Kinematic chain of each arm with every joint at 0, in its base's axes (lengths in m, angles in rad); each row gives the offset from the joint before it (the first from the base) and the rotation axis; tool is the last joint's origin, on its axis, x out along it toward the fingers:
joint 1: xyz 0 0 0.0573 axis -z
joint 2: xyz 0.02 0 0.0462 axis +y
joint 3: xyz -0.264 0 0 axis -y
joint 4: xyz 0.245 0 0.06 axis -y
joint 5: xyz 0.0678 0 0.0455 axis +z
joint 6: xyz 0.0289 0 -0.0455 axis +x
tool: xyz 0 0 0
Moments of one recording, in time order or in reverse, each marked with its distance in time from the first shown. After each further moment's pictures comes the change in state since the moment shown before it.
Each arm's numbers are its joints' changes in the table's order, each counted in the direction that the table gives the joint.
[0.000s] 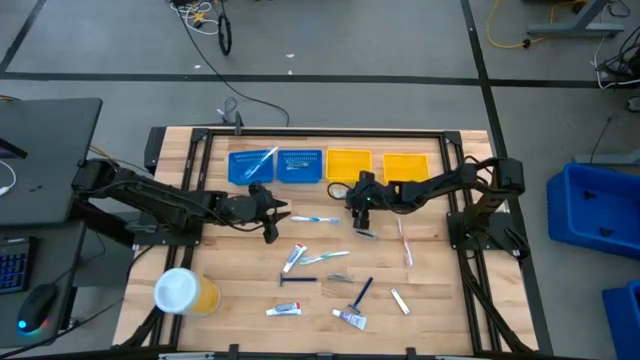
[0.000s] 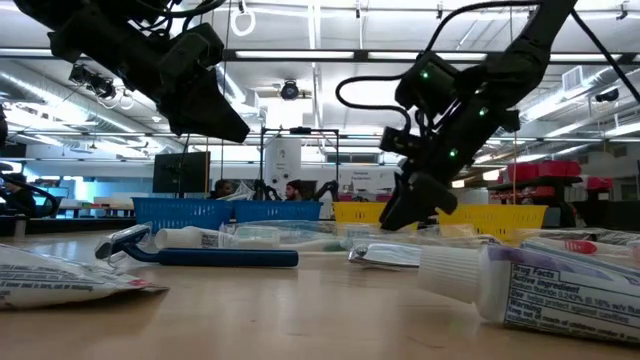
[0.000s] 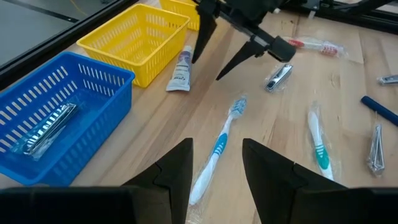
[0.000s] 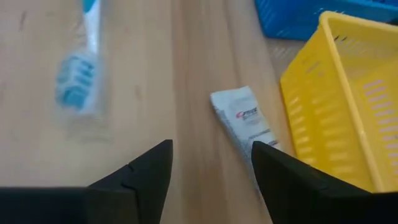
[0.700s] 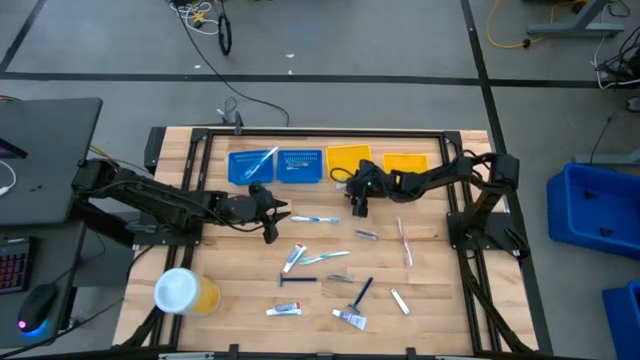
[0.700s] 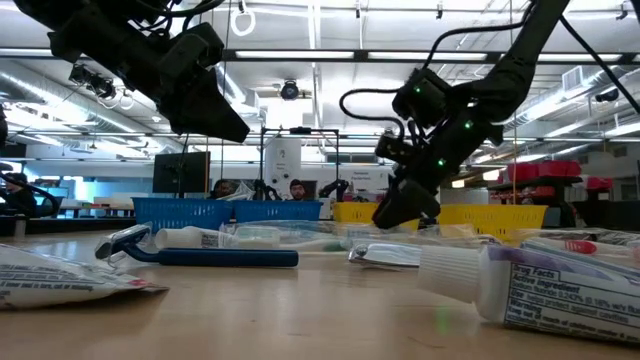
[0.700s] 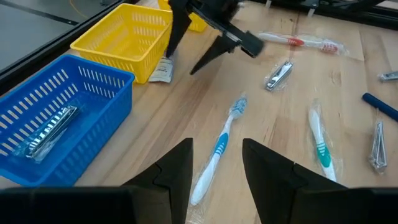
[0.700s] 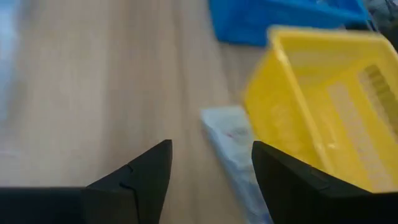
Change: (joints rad) left arm 0.000 0.000 0.000 -0.001 0.000 0.022; right arm 0.139 0.034 0.000 0.099 0.058 -0.111
